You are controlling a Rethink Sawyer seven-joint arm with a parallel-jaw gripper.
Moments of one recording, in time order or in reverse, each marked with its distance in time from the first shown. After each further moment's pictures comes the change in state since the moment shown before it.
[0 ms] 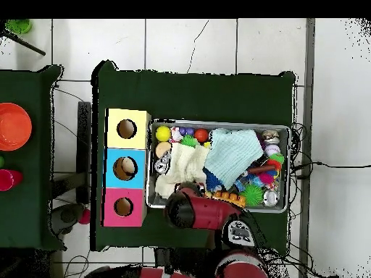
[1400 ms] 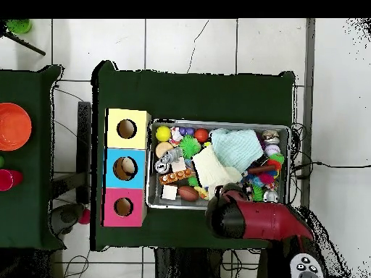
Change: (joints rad) arm -0.233 -0.299 0.049 -0.030 -0.340 0.264 0.000
